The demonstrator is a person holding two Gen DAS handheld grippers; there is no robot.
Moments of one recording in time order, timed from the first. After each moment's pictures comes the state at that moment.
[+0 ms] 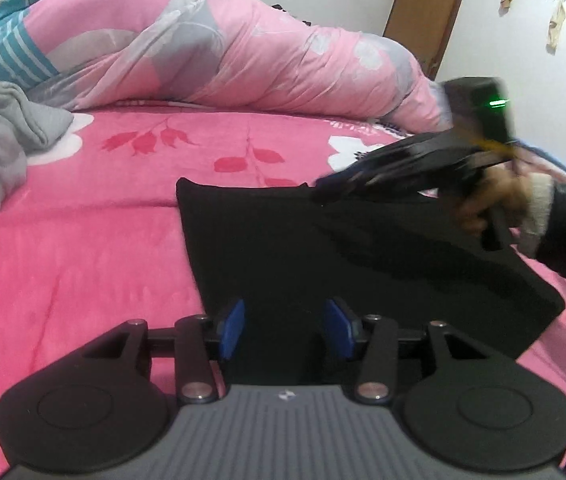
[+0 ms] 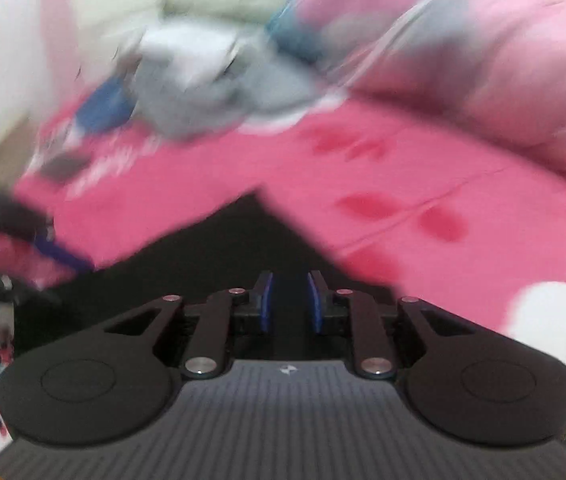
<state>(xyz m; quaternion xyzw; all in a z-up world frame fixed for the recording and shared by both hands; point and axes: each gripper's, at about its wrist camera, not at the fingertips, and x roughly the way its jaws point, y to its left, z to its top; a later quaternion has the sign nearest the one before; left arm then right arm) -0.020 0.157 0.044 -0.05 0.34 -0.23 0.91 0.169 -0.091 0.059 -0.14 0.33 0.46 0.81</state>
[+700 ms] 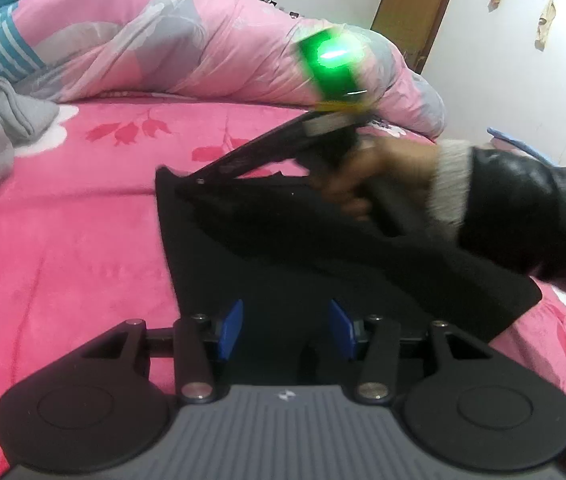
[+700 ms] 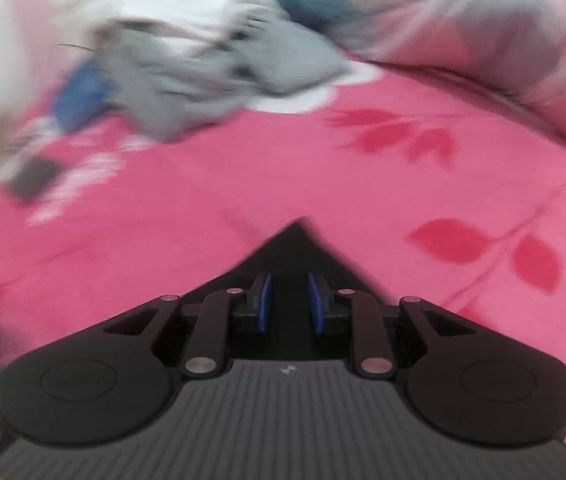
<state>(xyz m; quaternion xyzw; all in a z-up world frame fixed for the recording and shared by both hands) -0.038 0.146 0.061 -0.05 0.35 -0.25 0.90 0.212 0.004 0.044 -0.12 0.37 0.43 0.82</state>
